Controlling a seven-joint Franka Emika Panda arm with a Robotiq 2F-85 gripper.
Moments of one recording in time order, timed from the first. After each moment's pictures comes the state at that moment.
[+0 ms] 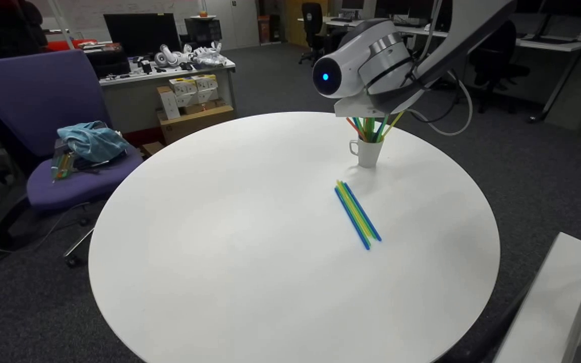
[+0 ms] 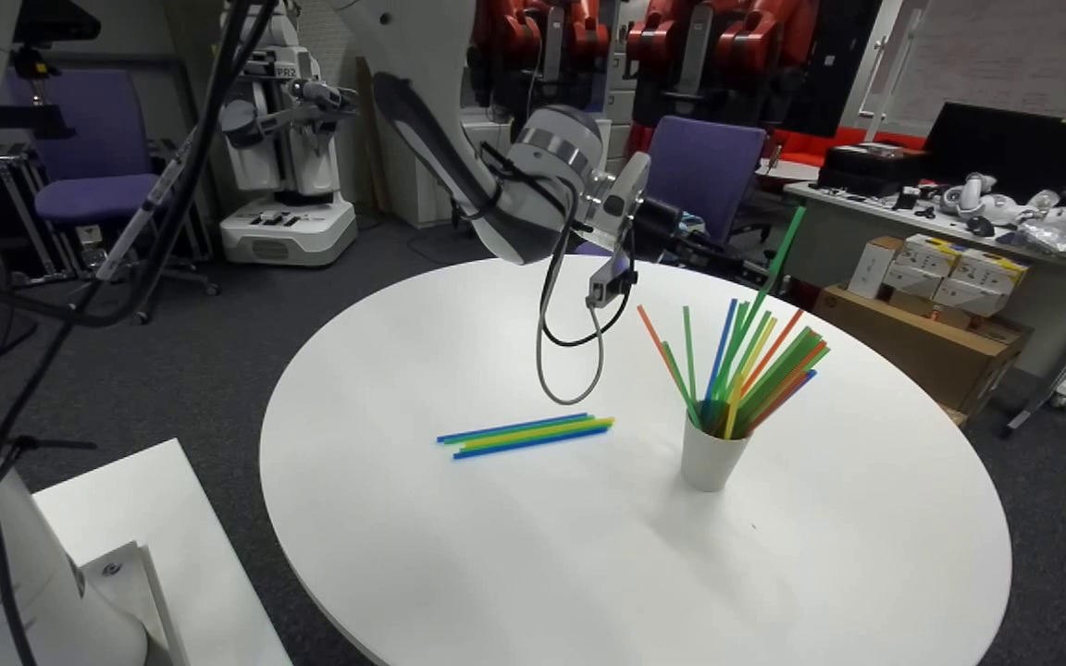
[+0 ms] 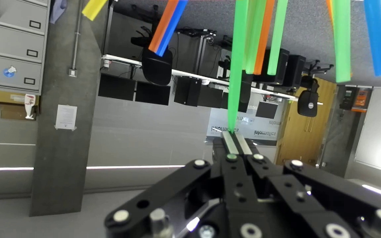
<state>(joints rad) 0.06 0.49 -0.12 -1.79 -1.60 2.05 2.08</state>
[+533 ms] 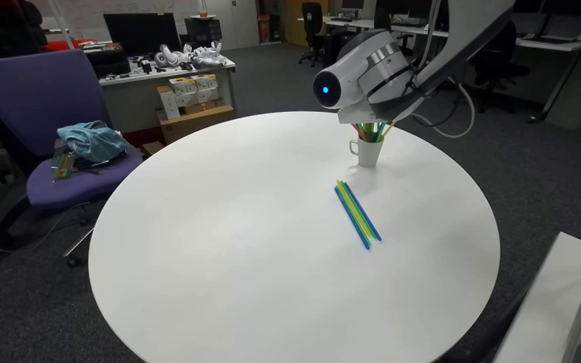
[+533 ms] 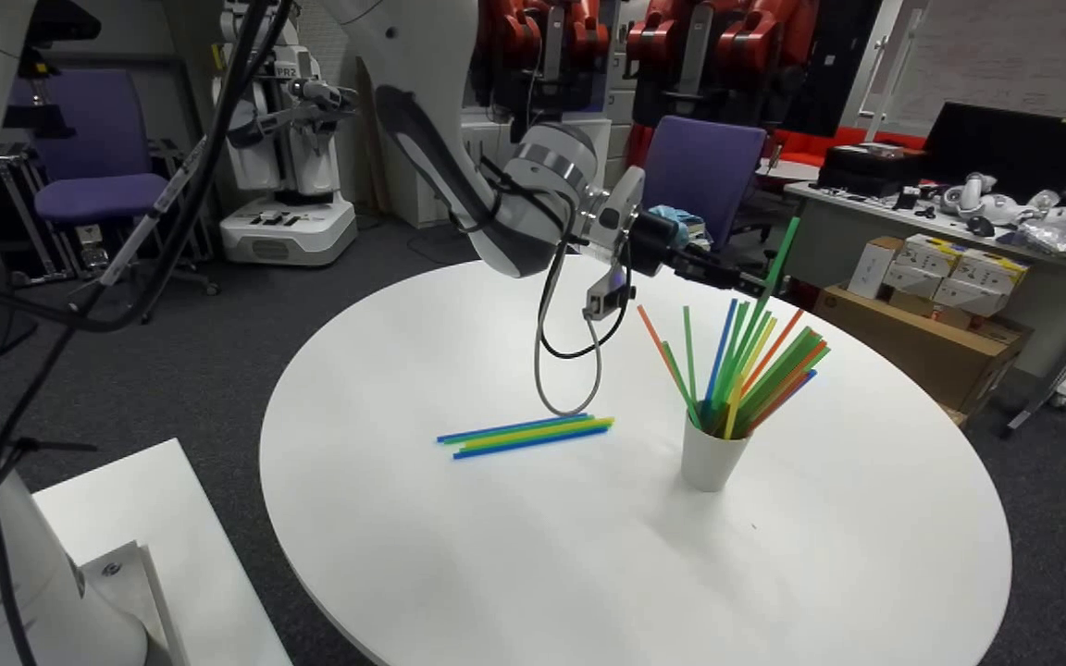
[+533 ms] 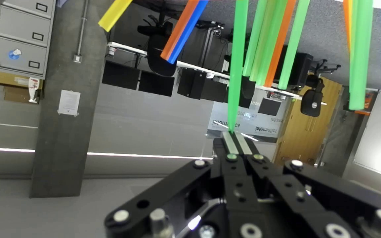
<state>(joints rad) 0.05 0.51 -0.10 -1.80 -1.64 1.99 2.07</state>
